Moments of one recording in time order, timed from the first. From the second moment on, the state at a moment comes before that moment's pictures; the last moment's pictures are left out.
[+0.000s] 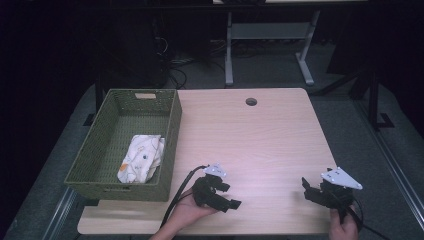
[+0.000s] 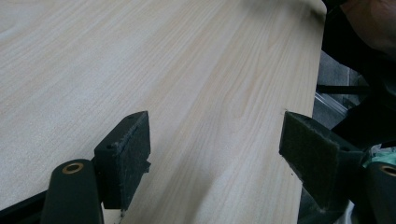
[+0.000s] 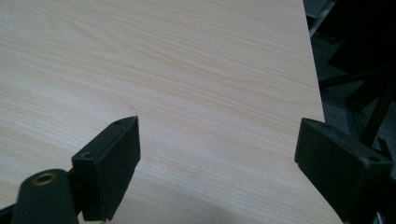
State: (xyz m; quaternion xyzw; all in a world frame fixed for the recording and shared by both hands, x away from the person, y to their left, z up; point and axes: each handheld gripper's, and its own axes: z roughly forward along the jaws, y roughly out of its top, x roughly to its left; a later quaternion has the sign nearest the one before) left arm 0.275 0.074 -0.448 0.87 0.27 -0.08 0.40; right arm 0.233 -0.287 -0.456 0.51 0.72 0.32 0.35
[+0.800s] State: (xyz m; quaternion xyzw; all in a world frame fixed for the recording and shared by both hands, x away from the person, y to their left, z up) left arm 0.308 0.075 -0.391 0.87 0.26 -0.08 0.41; right arm 0.233 -0.285 -0.458 0.51 0.72 0.31 0.34
